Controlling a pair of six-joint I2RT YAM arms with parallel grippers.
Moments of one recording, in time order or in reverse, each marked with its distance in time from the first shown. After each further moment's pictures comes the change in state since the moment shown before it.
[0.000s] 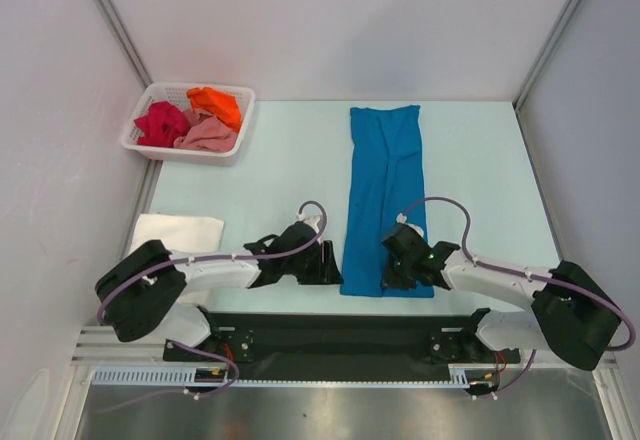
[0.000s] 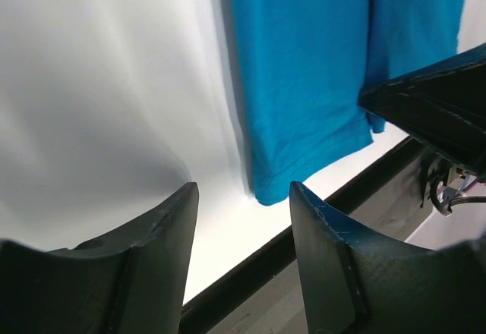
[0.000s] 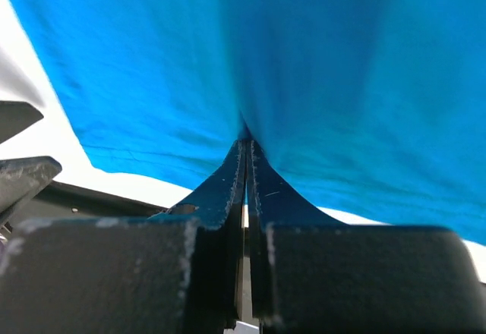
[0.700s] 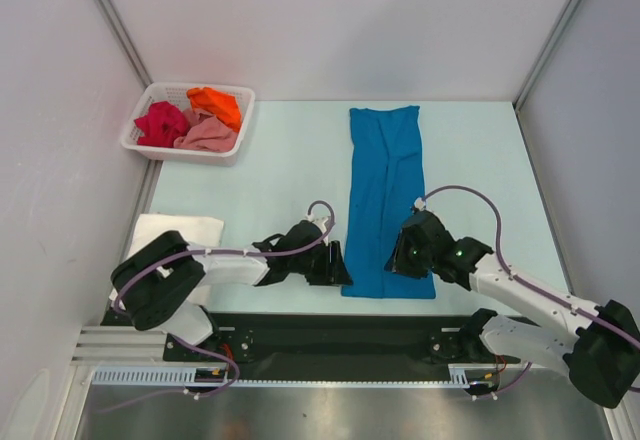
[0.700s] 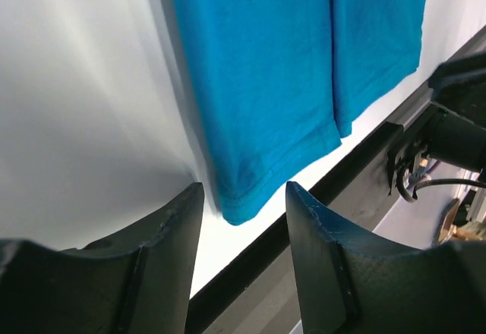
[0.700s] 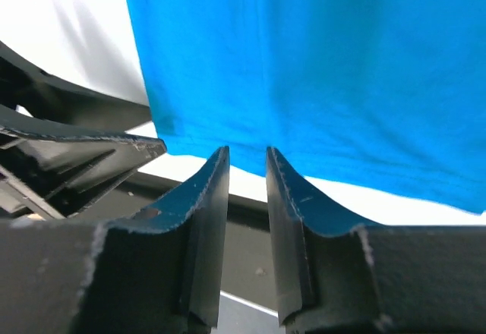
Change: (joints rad) left arm 0.000 0.117 0.016 0.137 0.123 -0.036; right arm -0.081 -0.235 0.055 -0.147 -0.014 -0.024
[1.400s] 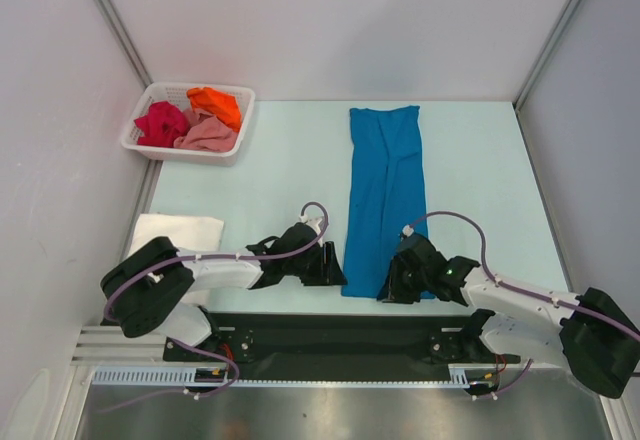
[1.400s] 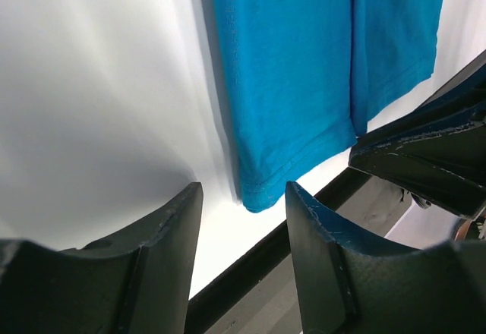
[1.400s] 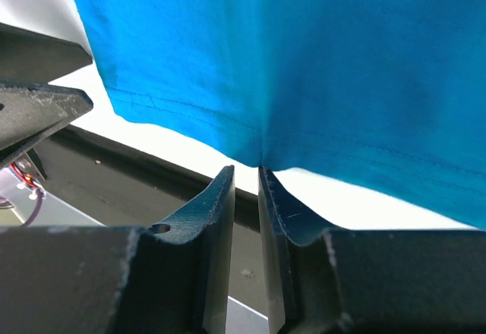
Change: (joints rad) left arm 0.000 -0.069 -0.039 -0.036 -0.061 -0.003; right arm 0.071 0.013 -0.206 0.176 -0.191 0.063
